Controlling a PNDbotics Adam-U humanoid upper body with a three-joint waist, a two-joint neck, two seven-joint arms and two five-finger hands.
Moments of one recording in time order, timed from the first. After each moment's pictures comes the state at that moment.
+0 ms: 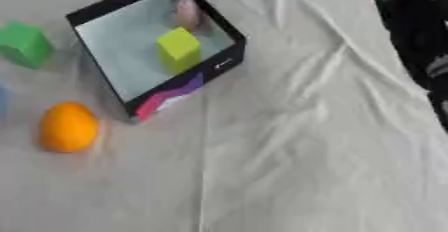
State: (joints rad) left arm -0.35 0.34 0.03 -1.79 0.23 -0.08 0.47; right arm -1.26 -0.55 0.27 -1.09 0.78 -0.20 0.57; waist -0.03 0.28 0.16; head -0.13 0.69
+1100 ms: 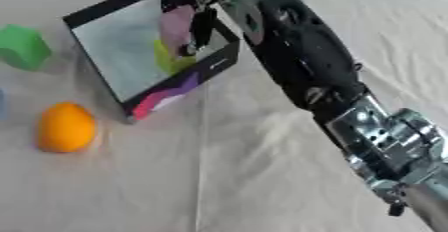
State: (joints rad) left arm -0.35 0.34 0.05 -1.79 0.23 -0.08 0.52; right arm -1.23 -0.28 0.34 -1.02 1.00 -0.25 0.69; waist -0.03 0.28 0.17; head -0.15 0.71
